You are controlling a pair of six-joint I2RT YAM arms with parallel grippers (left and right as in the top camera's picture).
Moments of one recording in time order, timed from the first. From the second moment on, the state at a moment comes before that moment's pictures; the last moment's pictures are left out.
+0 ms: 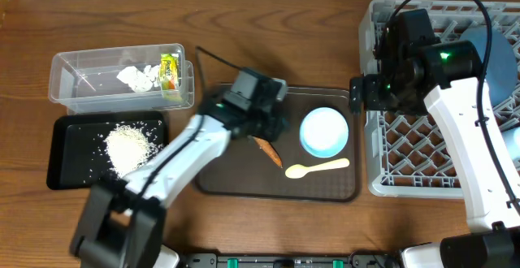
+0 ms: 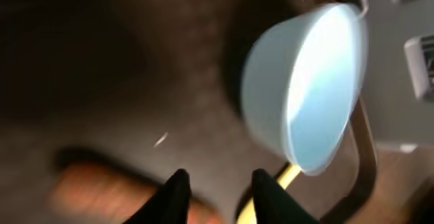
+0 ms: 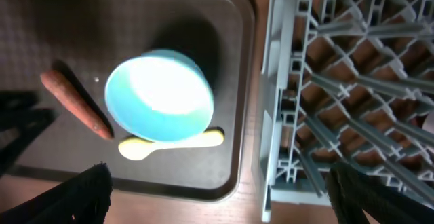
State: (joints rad) left arm -0.49 1.62 1.06 -0.52 0.36 -0.25; right arm 0.21 1.60 1.62 -1.34 -0.06 0.24
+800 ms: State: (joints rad) left arm -0.04 1.44 1.07 -1.02 0.23 -0.25; right arm 0.27 1.61 1.14 -0.71 -0.11 0.24
